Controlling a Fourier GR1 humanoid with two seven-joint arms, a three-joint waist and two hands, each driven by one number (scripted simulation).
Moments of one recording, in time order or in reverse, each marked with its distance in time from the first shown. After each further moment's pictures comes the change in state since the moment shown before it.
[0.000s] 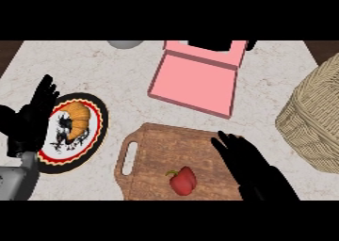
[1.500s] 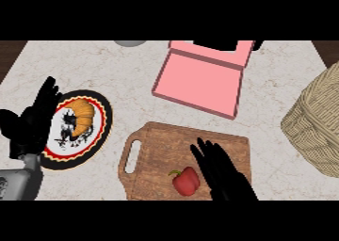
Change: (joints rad) left arm 0.018 -0.098 0.094 -0.020 -0.108 -0.104 0.003; right arm 0.131 0.192 0.060 0.239 0.167 -0.215 -0.232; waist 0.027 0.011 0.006
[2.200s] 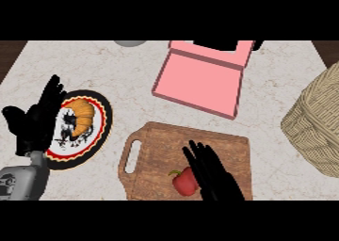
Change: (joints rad) left arm -0.023 -0.059 0.034 0.008 -0.062 -0.024 0.014; right arm 0.027 0.077 -0.003 0.146 0.053 -0.092 -0.104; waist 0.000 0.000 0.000
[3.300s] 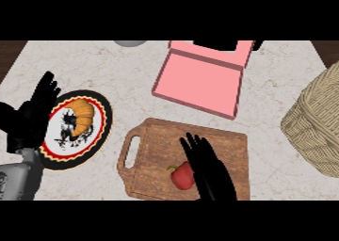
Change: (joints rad) left arm -0.021 -0.011 0.076 -0.005 -0.022 -0.075 0.020; right arm -0.072 0.100 -0.085 0.229 0.073 -0.015 -0.046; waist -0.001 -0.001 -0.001
